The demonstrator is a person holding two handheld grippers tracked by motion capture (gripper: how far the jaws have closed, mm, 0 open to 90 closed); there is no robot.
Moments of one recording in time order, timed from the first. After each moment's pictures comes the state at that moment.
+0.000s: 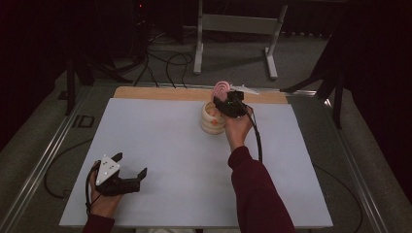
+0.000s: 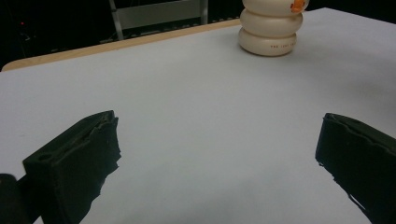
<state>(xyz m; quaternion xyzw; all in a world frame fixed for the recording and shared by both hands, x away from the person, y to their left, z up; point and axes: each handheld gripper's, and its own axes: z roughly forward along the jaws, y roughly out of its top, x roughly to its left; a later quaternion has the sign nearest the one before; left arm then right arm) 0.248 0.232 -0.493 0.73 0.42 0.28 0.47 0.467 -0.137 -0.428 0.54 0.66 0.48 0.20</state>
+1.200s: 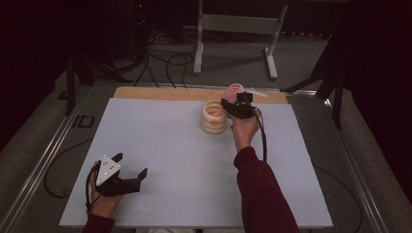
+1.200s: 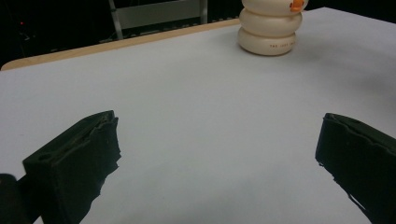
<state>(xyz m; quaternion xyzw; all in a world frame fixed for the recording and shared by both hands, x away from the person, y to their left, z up) 0.247 0.231 -0.493 0.73 0.42 0.28 0.47 0.471 -0.165 -0.439 0.58 0.64 0.47 0.19</state>
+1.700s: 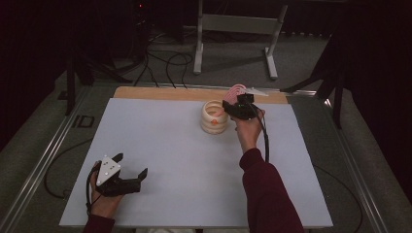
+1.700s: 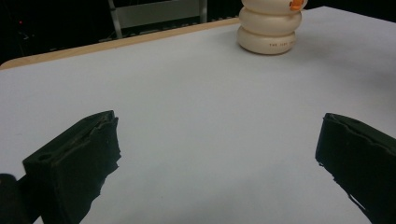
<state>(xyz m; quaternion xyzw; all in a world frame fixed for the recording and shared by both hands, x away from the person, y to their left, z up) 0.247 0.231 -0.494 0.73 0.42 0.28 0.47 0.466 -0.172 -0.436 0.54 0.68 0.45 0.21</state>
